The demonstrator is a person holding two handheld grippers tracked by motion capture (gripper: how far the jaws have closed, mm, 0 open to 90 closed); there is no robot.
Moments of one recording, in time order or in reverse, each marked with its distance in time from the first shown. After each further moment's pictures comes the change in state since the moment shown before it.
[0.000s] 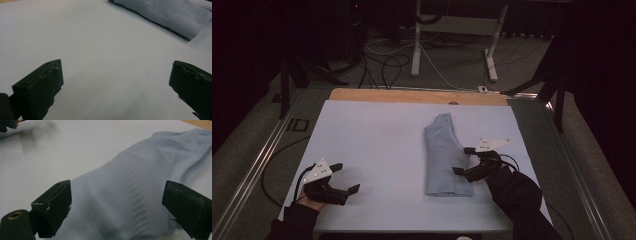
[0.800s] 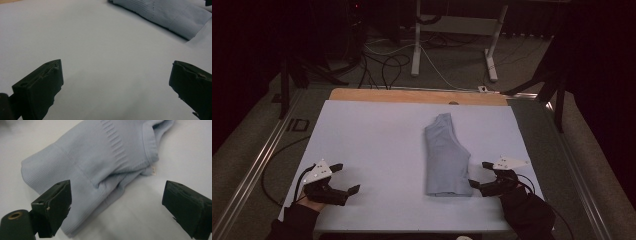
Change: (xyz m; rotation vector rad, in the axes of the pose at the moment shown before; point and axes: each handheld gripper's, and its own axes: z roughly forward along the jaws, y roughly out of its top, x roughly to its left) left arm -0.001 0.000 -0.001 -0.010 -0.003 -0.001; right arm 0.005 -0.064 -0.029 -0.010 -0.138 0.081
